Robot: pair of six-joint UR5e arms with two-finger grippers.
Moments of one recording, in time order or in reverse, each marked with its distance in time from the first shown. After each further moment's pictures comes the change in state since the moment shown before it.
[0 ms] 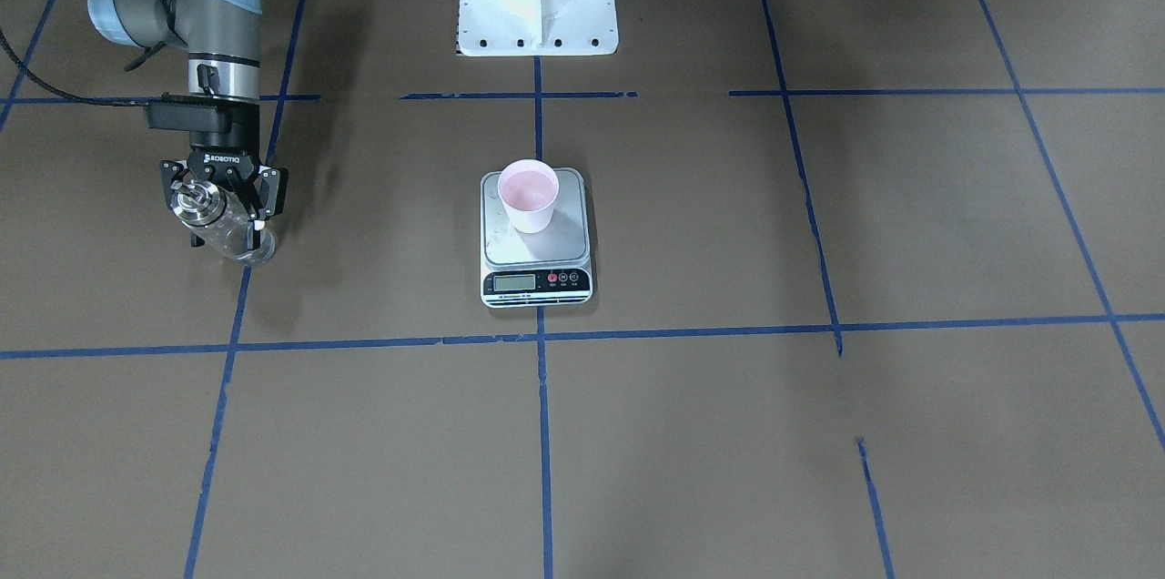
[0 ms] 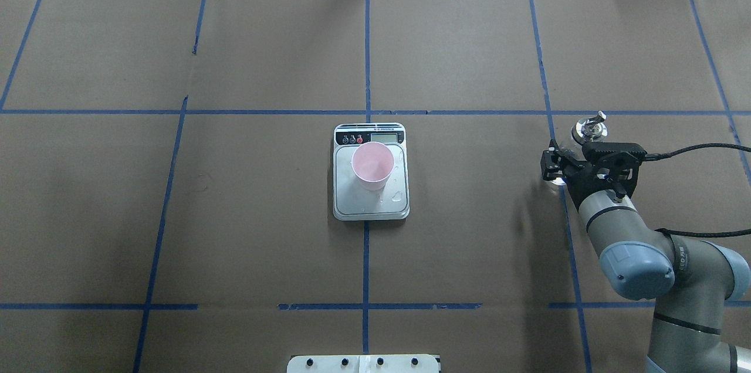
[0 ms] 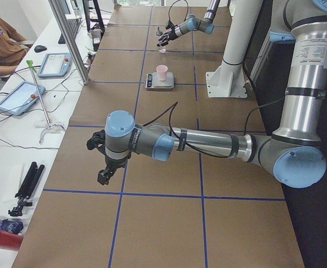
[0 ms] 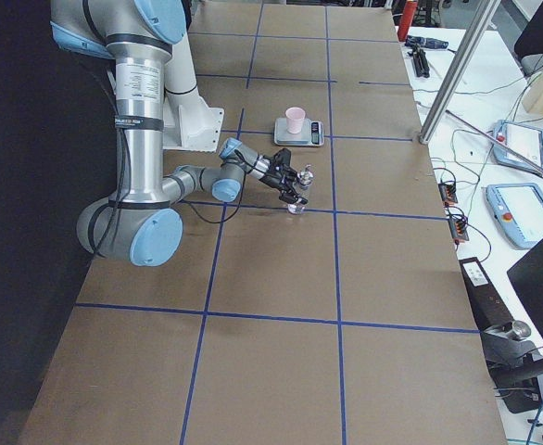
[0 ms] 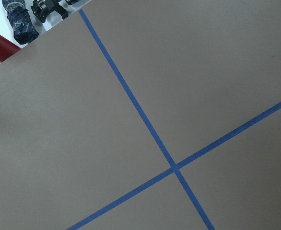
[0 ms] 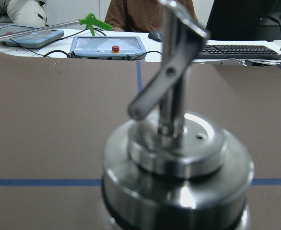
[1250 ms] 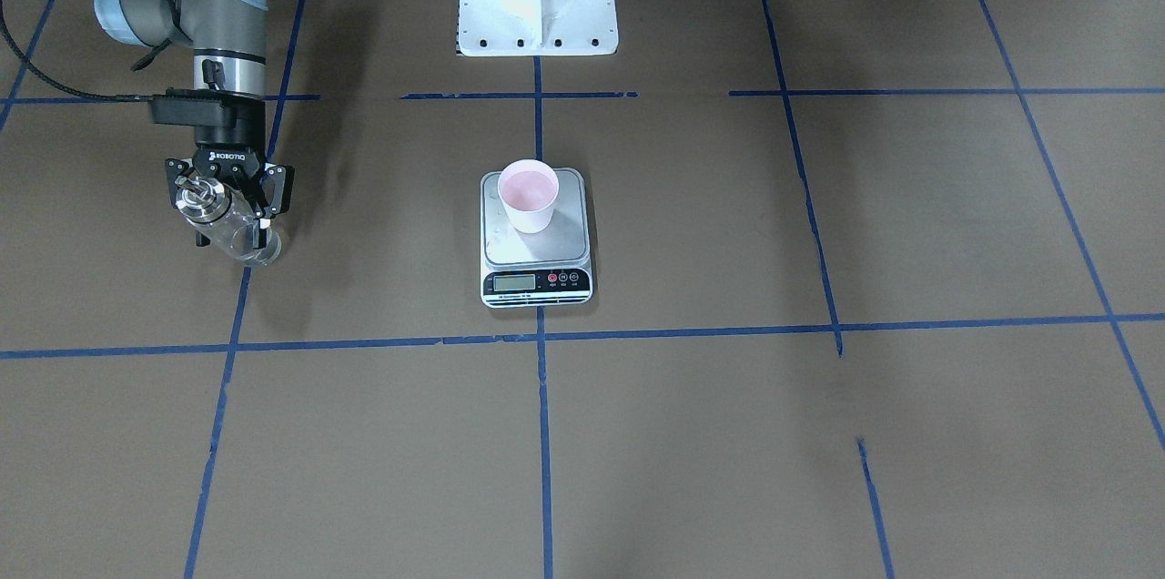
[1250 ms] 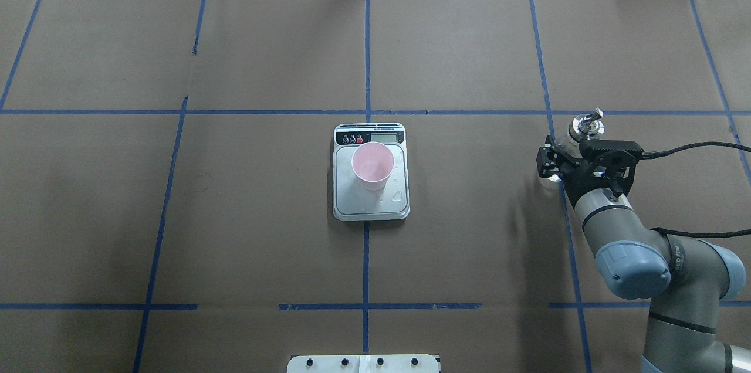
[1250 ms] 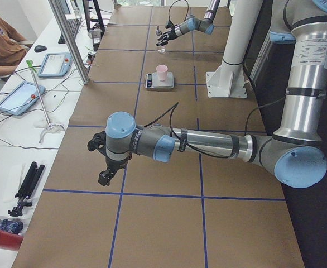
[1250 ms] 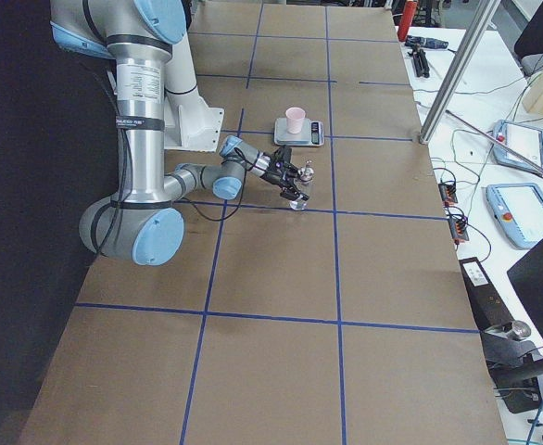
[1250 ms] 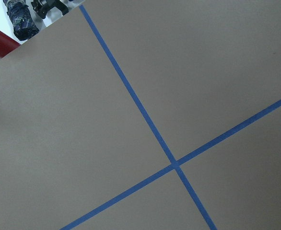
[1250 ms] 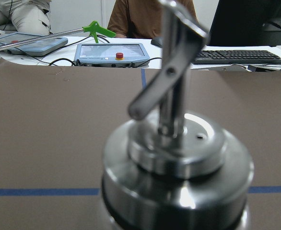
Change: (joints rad) left arm -0.001 0.004 0.000 0.000 0.000 0.000; right arm -0.001 0.012 0.002 0.002 -0.019 -0.003
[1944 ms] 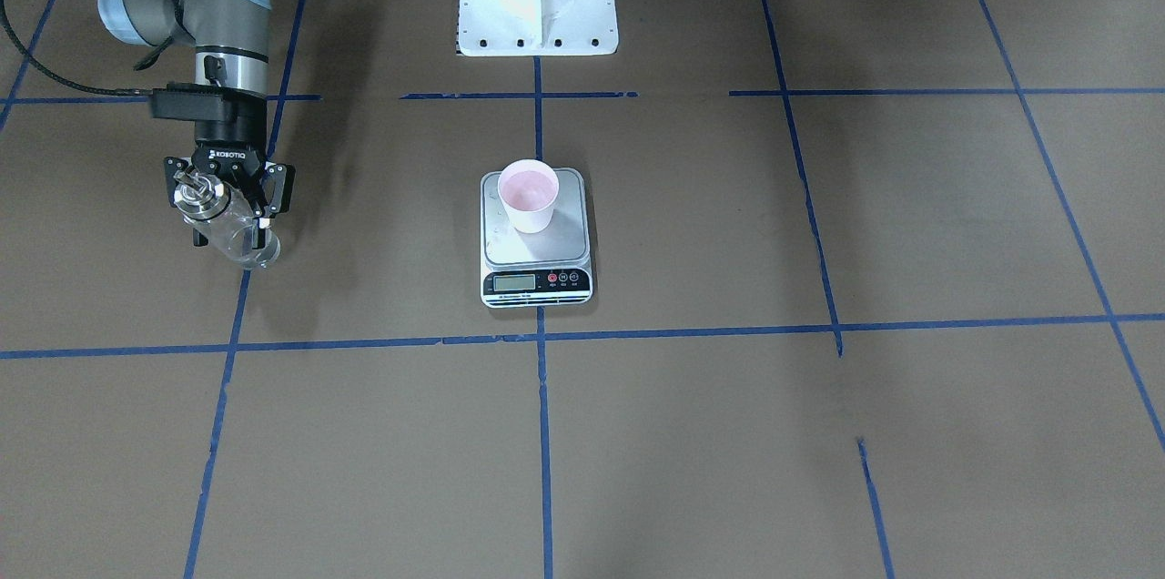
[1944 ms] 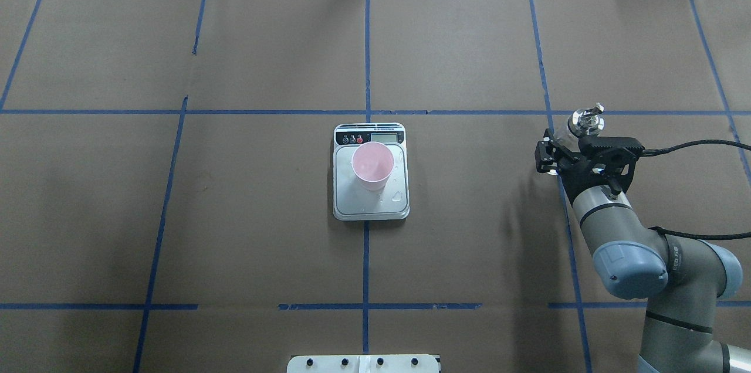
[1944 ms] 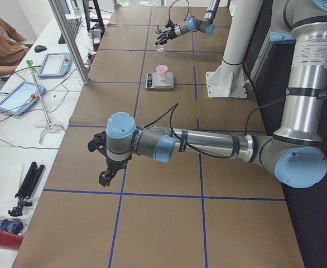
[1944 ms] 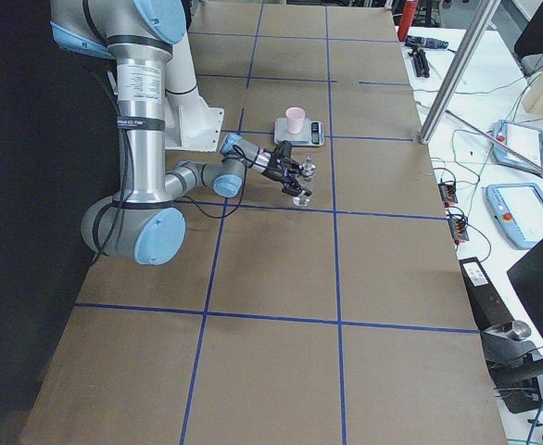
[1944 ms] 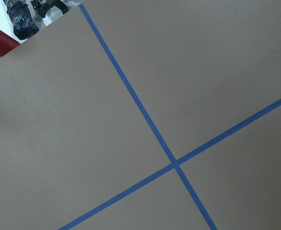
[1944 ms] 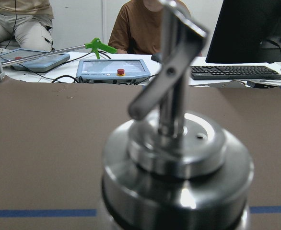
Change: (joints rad) left arm -0.001 0.004 0.000 -0.001 0.000 0.000; right arm 0.000 0.011 0.012 0.001 -0.036 -0.006
